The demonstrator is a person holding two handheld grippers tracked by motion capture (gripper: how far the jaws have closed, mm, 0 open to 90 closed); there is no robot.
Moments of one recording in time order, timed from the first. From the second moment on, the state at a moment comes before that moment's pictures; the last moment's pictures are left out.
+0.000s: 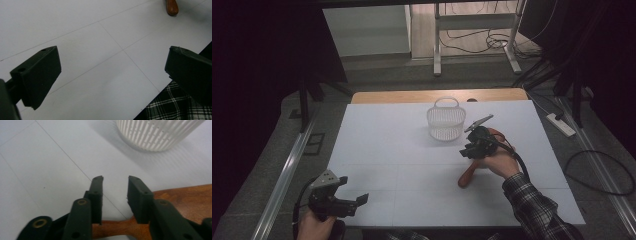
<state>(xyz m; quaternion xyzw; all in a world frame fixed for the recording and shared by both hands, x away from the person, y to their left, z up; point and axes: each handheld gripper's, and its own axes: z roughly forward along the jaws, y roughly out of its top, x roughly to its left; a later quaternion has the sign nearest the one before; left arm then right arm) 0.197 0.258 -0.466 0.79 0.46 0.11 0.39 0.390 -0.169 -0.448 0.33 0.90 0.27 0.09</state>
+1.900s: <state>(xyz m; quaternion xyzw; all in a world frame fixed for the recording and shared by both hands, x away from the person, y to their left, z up) 0.200 0.260 -0.467 0.79 0.46 0.10 0.40 0.379 -0.201 -0.492 0.37 0.91 0.21 0.04</state>
